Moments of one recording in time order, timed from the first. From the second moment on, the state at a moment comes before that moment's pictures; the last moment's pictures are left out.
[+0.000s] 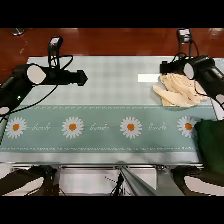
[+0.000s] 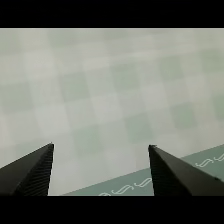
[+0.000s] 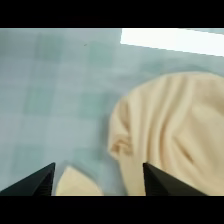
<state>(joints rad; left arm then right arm) -0.27 -1.26 1.11 1.27 -0.73 -1.51 0.15 -1.39 1.24 -1.91 0.67 1.88</state>
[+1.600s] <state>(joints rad) -0.15 -0.54 0.65 1.17 -1.01 -1.60 0.09 -1.11 1.92 -1.34 1.10 1.44</state>
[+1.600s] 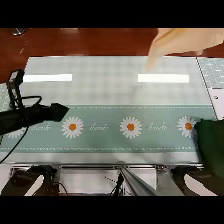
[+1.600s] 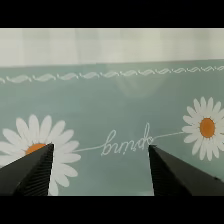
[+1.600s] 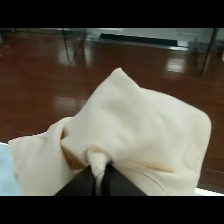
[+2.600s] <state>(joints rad) -0.15 -0.48 0.58 1.09 -0.98 -1.64 0.63 -1.57 1.48 -0.96 1.14 1.45</state>
